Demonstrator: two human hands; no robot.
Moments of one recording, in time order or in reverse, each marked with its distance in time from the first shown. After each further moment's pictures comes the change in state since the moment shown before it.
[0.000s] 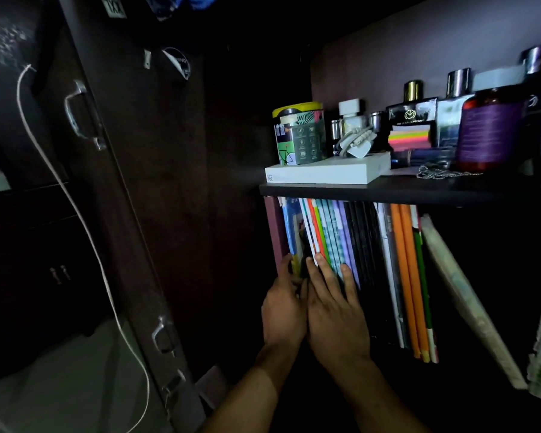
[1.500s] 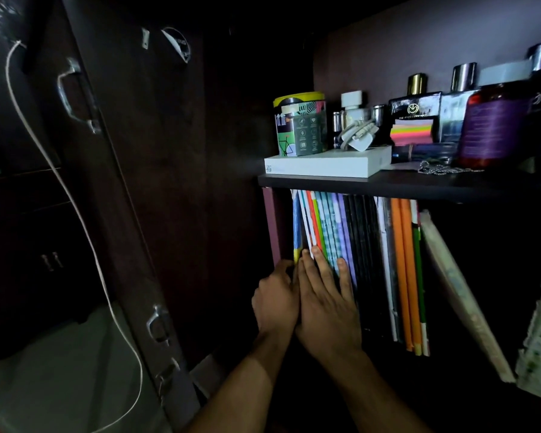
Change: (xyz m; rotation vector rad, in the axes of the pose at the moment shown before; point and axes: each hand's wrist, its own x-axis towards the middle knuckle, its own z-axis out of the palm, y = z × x) left_hand 0.007 0.001 -0.001 0.199 -0.054 -0.081; right_hand 0.001 -0.003 0.000 0.014 0.011 0.035
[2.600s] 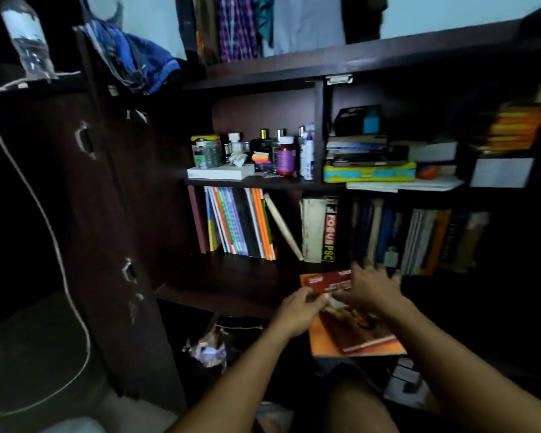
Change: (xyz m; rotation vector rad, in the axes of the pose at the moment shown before) left_hand -0.297 0.170 -0.099 -0.285 -0.868 0.096; right_hand -0.205 0.123 -0.348 -0.111 -0.779 0.720
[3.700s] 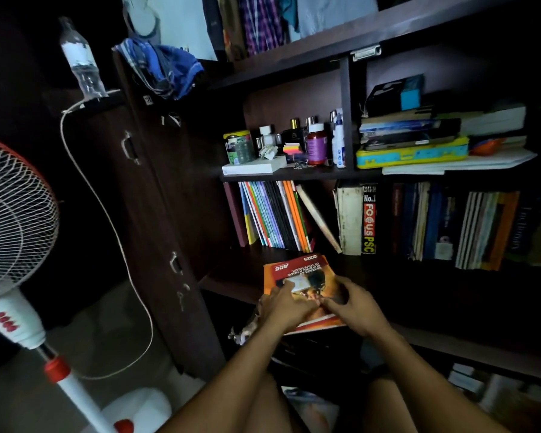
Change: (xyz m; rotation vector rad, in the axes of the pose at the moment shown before) left_hand -0.015 -0.043 -0.049 0.337 0.202 -0.324; right_hand 0.006 -0.054 0.088 0.845 -0.003 -0.305
